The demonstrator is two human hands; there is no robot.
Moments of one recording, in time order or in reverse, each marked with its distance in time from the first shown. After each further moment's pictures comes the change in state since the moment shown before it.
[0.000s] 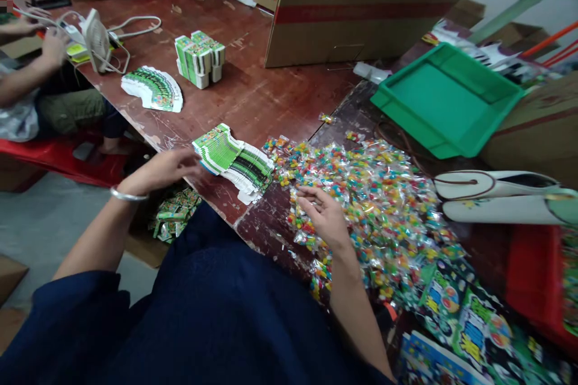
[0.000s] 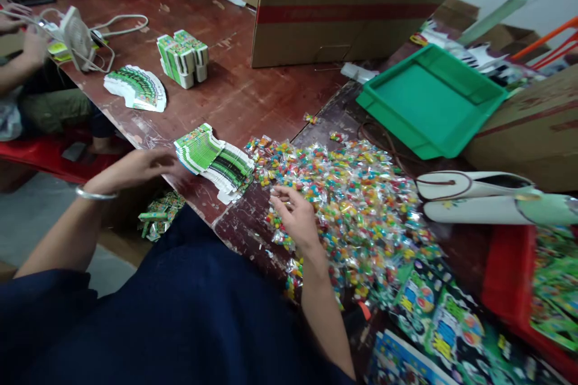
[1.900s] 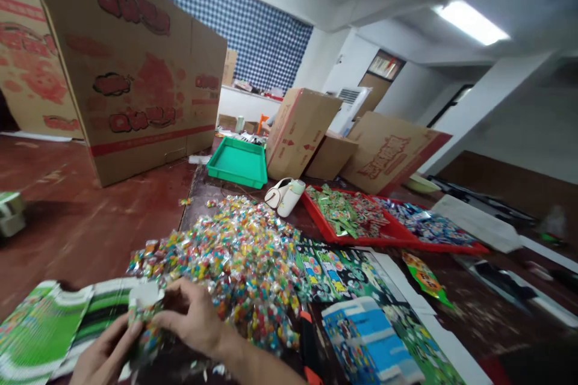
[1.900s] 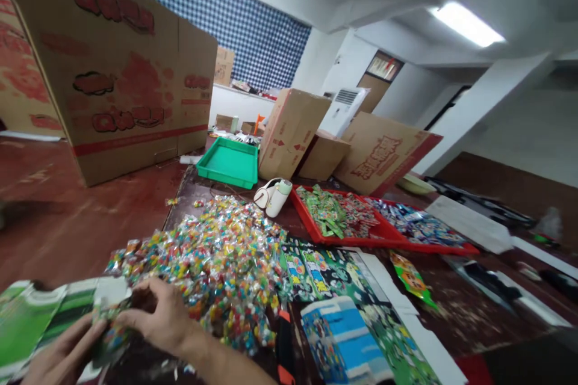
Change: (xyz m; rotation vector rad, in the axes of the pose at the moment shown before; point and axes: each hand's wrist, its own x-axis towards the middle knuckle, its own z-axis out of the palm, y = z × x) left_hand 0.037 0.091 0.158 -0.579 0.136 0.126; right_hand -0.006 -0.026 0.057 0.242 0.255 -0.024
